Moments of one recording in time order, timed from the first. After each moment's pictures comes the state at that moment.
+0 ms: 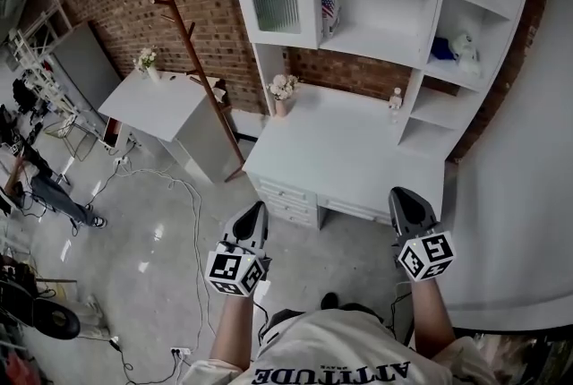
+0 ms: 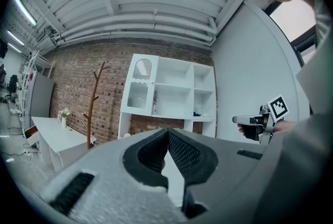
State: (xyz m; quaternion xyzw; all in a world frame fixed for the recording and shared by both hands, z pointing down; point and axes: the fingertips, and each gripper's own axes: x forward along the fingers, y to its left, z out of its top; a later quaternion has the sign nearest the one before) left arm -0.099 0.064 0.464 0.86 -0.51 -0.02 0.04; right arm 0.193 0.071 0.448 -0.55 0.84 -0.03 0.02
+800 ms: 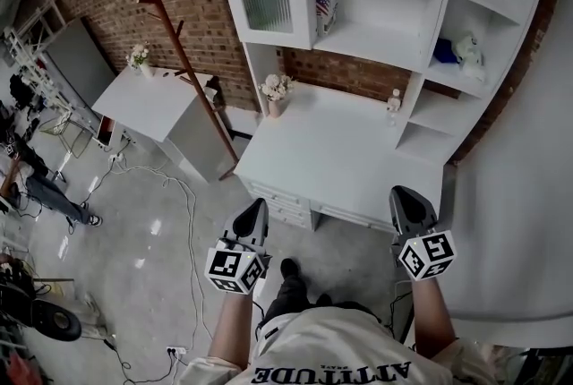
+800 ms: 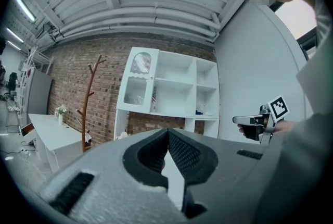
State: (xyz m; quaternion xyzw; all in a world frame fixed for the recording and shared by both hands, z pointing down) left arm -0.065 0.008 0.475 0.86 -0.50 -0.01 0.05; right arm 0.226 0.016 0.459 -0.55 0.84 -0.03 0.00
